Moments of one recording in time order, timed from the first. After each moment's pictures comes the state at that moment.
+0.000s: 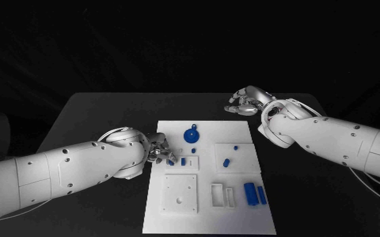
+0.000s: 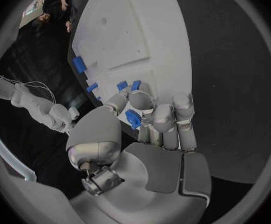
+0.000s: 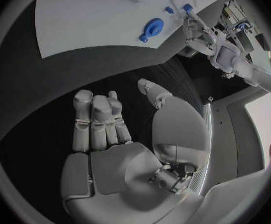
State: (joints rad) left arm 1.27 -0.66 -0.22 1.43 -1.14 -0.05 -0.46; left_hand 0.81 -0.06 0.52 -0.19 0.27 1.15 -0.02 0.42 0.92 1.41 -0.13 0.99 0.55 1.28 -0.23 1.50 0.64 0.12 1.08 -0.19 1.18 1.31; right arm 1.25 -0.76 -0.06 1.30 -1.22 -0.48 -0.20; right_hand 0.96 -0.26 0.51 -0.01 0.35 0.85 0.14 0.26 0.46 1.02 0.04 1.20 1.13 1.30 -0.07 1.18 1.03 0.20 1.12 -0.05 1.05 1.31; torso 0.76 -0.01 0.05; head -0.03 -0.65
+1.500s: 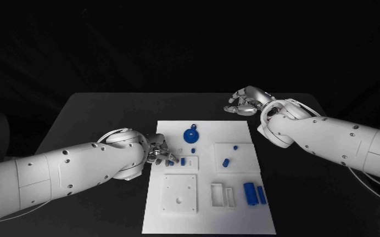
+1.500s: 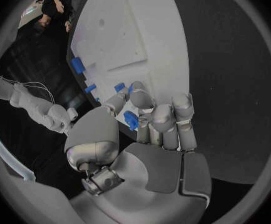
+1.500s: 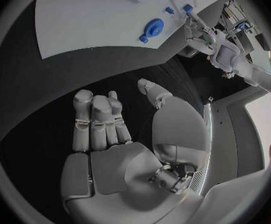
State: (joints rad) left arm 1.27 -0.66 -0.23 1.42 -1.14 -0.05 -0.46; left_hand 0.75 -0.13 0.53 -0.11 0.11 1.23 -0.03 0.41 0.93 1.40 -0.13 0.99 0.55 1.28 -0.23 1.50 0.64 0.13 1.08 -0.19 1.18 1.31; right arm 1.25 -0.76 -0.06 1.30 -1.22 -0.48 -0.20; right_hand 0.96 -0.26 0.51 -0.01 0.35 0.85 0.14 0.26 0.46 1.02 0.04 1.20 1.13 1.30 -0.07 1.18 1.03 0.20 1.12 -0.05 1.05 1.31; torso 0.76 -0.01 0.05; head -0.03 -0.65
